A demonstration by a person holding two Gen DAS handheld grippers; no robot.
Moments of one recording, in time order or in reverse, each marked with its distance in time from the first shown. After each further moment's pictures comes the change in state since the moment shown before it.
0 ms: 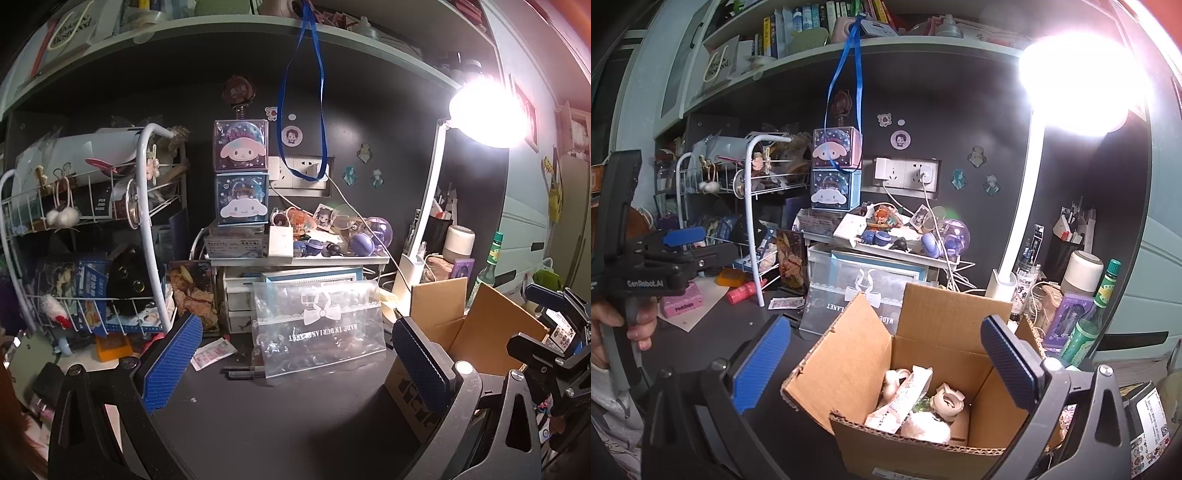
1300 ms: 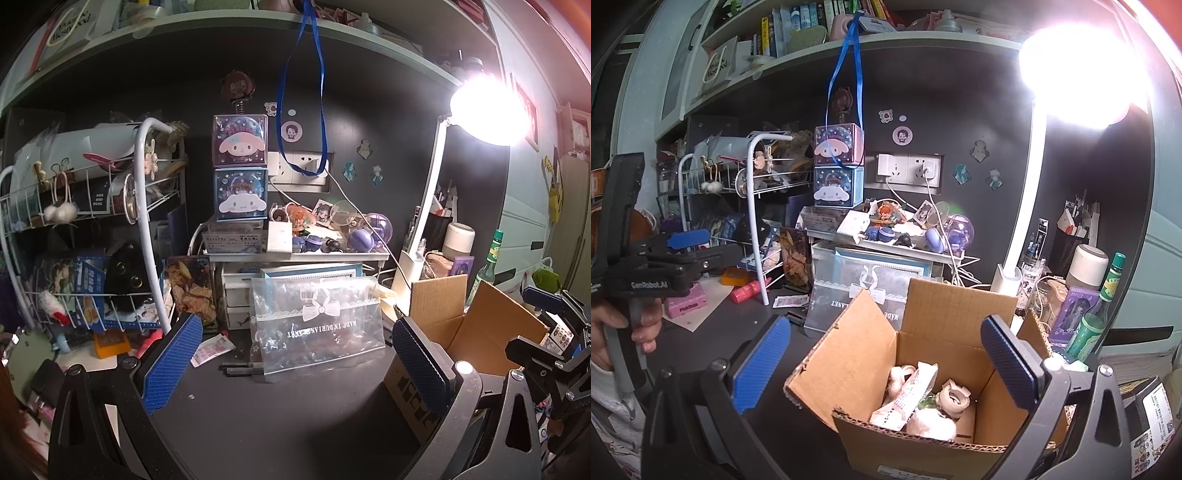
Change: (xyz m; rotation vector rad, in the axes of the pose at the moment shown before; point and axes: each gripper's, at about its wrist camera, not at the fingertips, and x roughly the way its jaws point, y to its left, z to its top) left arm 0.001 0.000 -0.001 -0.006 0.011 0.003; right arm 0.004 0.003 -0.003 0.010 0.013 0.022
